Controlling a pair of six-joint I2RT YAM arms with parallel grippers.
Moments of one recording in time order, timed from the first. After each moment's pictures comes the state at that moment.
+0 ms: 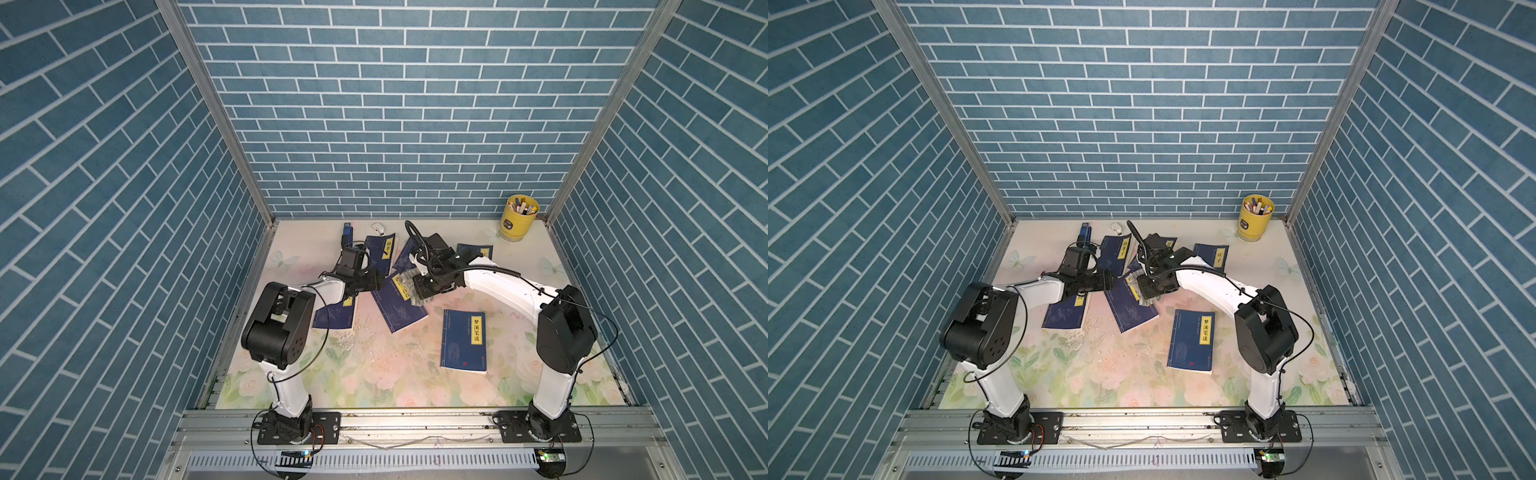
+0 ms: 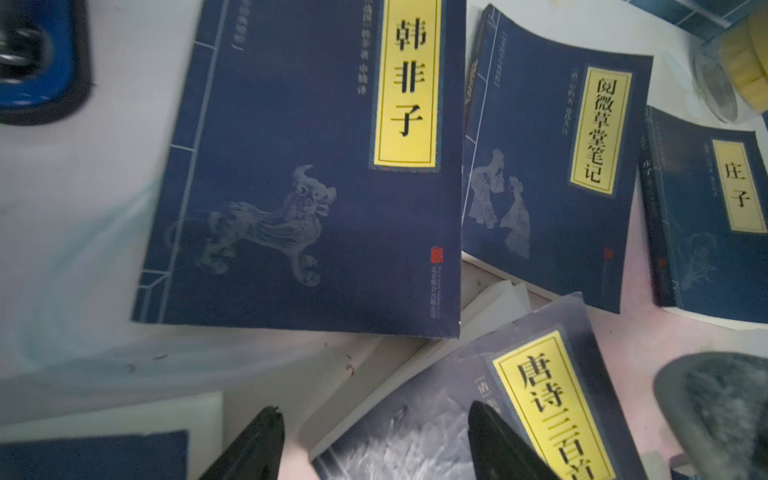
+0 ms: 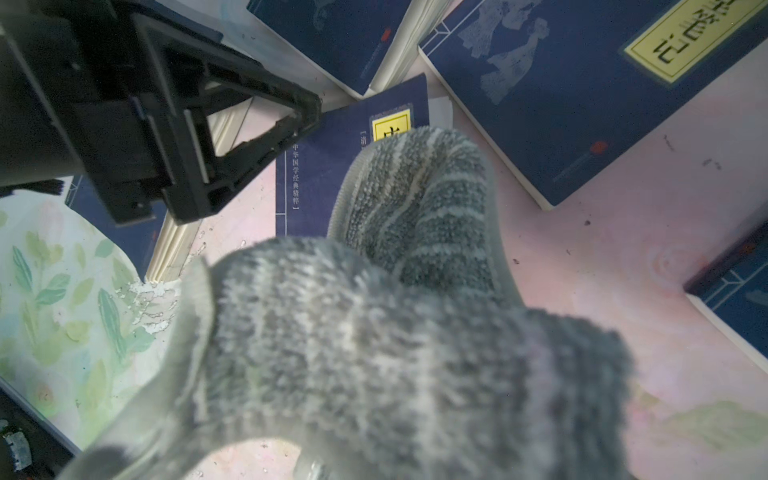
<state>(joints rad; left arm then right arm) -0.34 1.85 1.02 -0.01 0.20 -0.37 0.75 1.85 1.51 -0.77 -0.12 0.24</state>
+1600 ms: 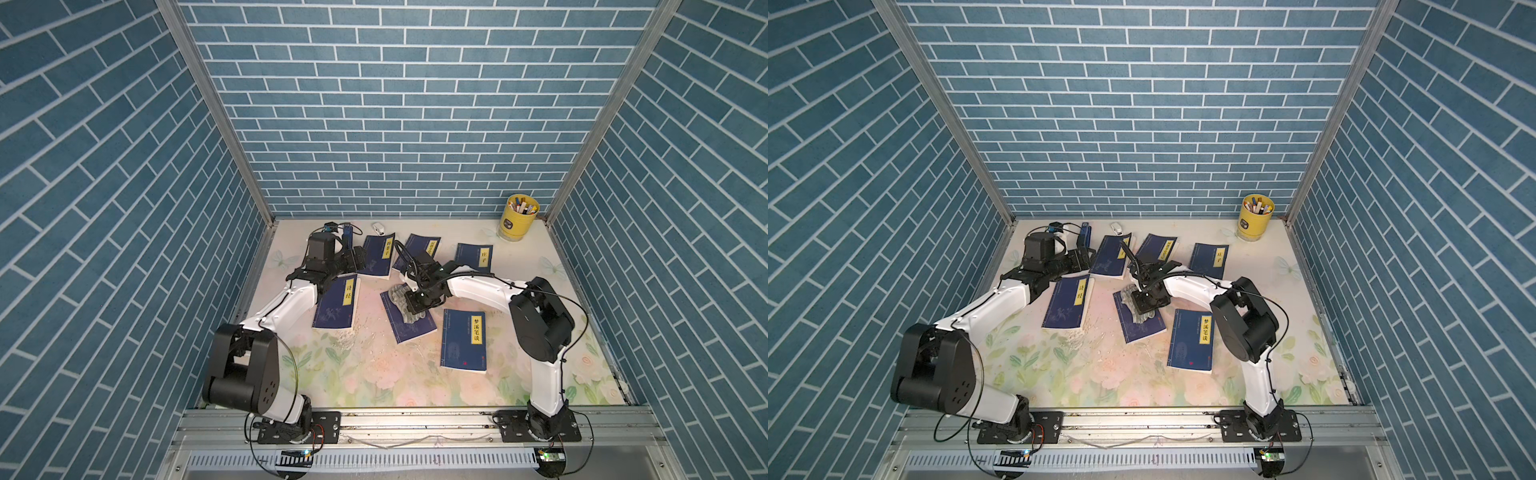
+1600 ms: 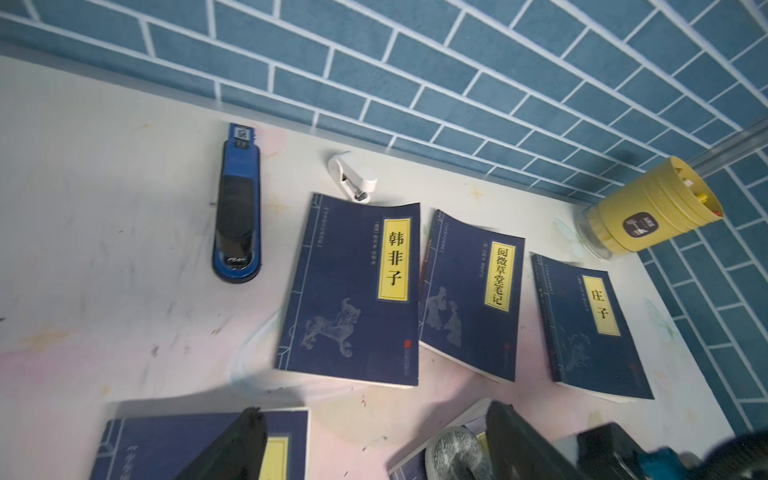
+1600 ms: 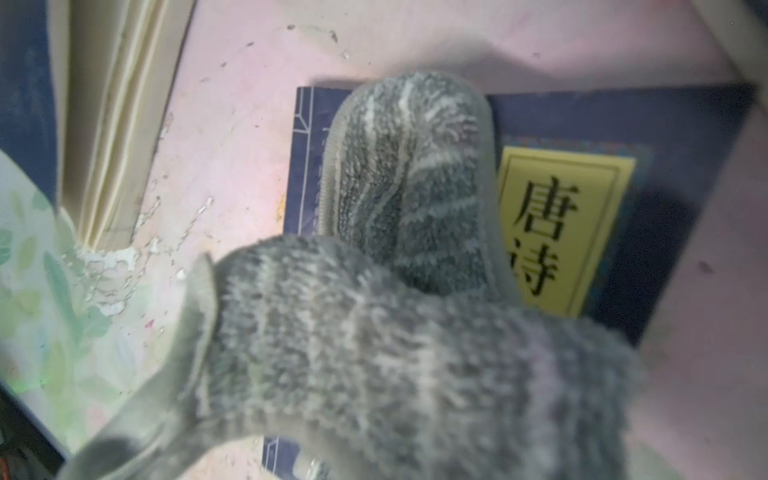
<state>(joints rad) -0.20 1.46 0.96 -0.07 0.17 -0.38 0.78 2.03 1.47 -0.65 -0.24 0.24</state>
